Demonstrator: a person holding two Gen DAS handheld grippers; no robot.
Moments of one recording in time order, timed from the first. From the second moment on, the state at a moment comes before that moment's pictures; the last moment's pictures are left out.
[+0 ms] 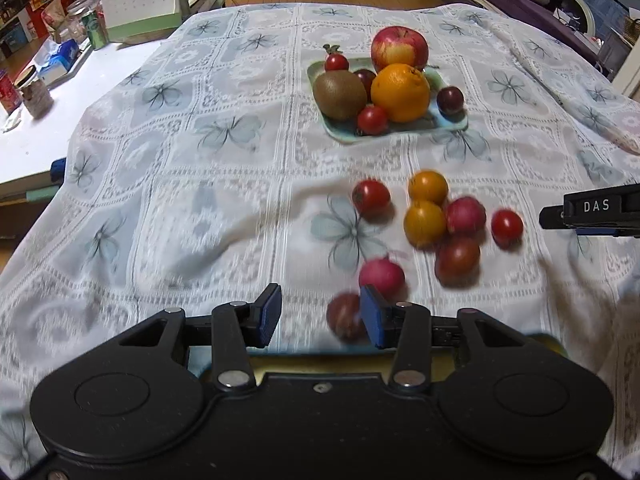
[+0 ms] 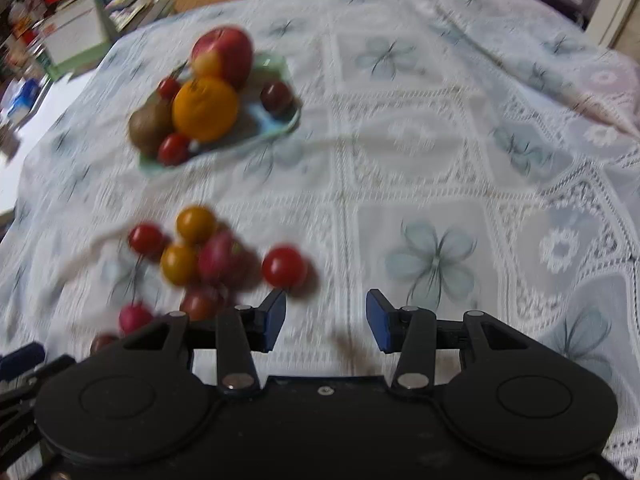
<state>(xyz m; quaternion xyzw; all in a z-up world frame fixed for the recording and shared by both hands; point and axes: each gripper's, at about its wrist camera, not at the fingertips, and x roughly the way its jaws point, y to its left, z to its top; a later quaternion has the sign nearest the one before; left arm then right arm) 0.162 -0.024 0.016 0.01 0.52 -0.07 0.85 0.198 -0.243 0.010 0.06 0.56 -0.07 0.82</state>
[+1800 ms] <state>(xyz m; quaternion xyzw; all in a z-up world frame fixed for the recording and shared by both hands) 0.237 -0.067 0.002 0.00 0.53 -0.08 0.85 0.215 -0.237 -0.014 0.09 0.56 -0.03 0.82</state>
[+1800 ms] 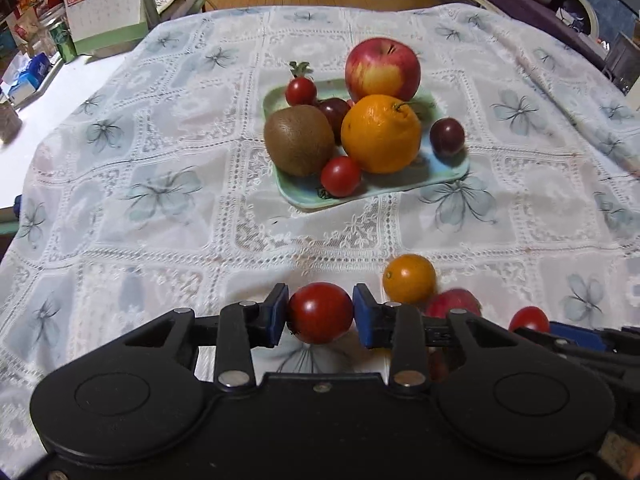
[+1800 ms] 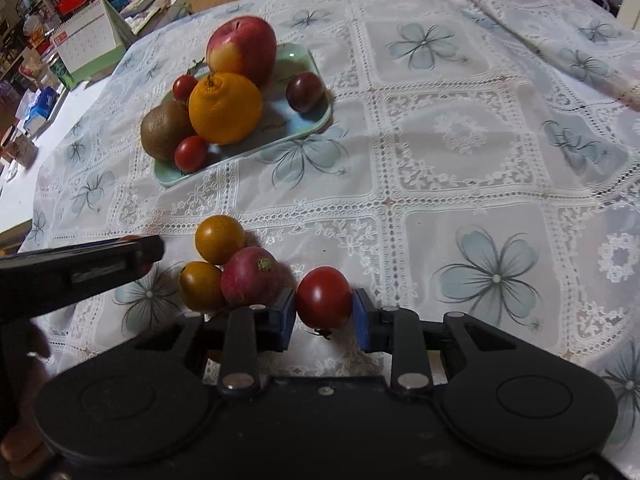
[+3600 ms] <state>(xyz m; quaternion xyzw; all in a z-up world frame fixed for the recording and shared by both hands) 0.031 0.002 -0.011 -0.03 0.56 -0.09 0.82 0.065 -0.171 0.001 0.03 0.60 0.08 0.80</state>
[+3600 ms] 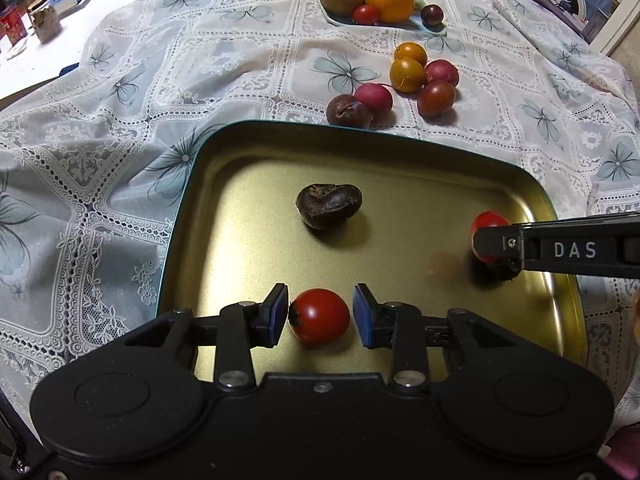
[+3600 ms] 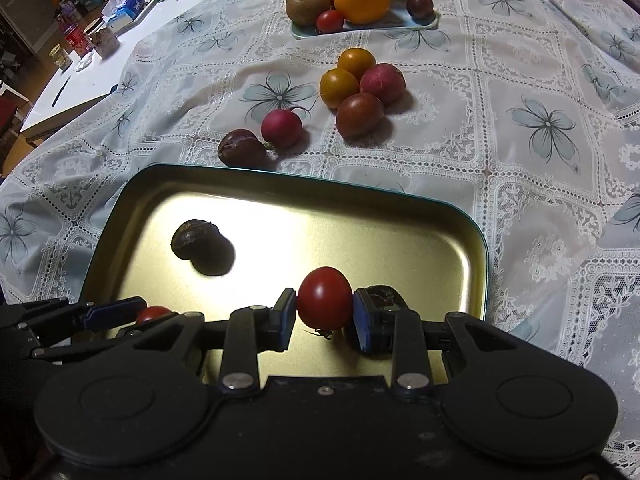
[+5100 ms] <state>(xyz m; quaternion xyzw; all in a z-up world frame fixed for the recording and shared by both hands) 0.034 0.003 -0.012 -0.04 0.57 -0.08 0.82 0.069 -0.172 0.001 0.01 0.64 0.08 0.77</state>
